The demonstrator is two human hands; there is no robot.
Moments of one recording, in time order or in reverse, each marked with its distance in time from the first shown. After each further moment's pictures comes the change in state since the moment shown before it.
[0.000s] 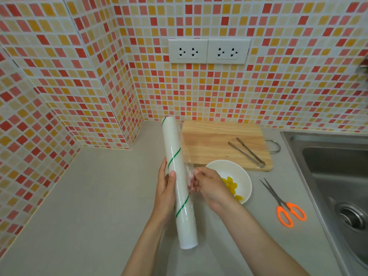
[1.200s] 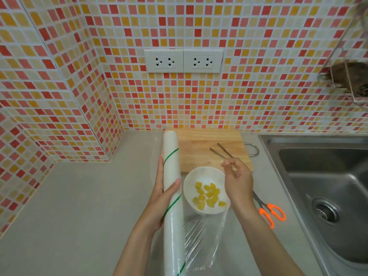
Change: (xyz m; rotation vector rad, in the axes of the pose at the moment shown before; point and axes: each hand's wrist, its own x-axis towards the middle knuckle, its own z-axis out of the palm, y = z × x) left_hand 0.003 0.035 0.027 -0.116 -0.282 -0.195; right_hand 0.001 -0.015 -0.086 -0.311 0.618 -0.424
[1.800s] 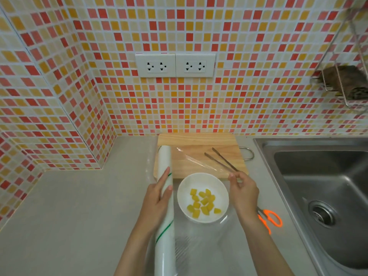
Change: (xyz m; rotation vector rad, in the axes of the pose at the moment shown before) left_hand 0.029 -0.025 -0.012 0.717 0.086 0.179; right_hand 0.021 0.039 -0.018 -0.254 0.109 0.048
